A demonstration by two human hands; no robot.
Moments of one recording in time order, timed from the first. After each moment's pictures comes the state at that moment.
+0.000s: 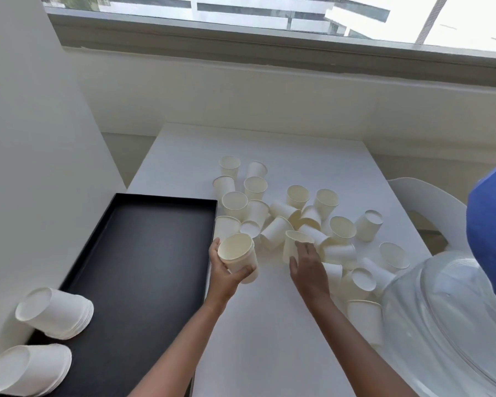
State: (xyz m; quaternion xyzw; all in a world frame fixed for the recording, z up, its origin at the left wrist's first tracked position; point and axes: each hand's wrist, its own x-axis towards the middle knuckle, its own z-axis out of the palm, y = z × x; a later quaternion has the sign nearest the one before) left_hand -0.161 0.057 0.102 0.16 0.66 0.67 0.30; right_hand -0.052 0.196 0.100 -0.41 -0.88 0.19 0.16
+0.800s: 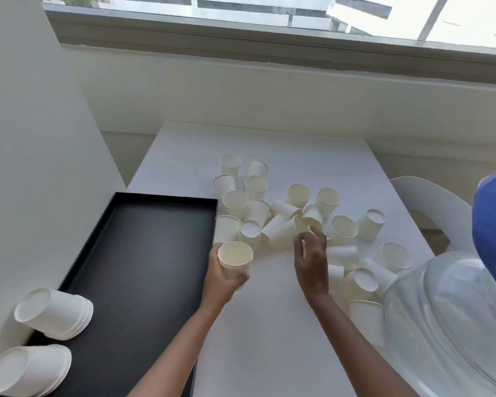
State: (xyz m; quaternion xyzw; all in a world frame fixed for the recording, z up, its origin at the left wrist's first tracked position) left_hand -0.170 0.049 0.086 0.20 0.73 0.59 0.27; right_hand -0.065 0.196 0.111 -0.39 -0.80 0.27 0.37
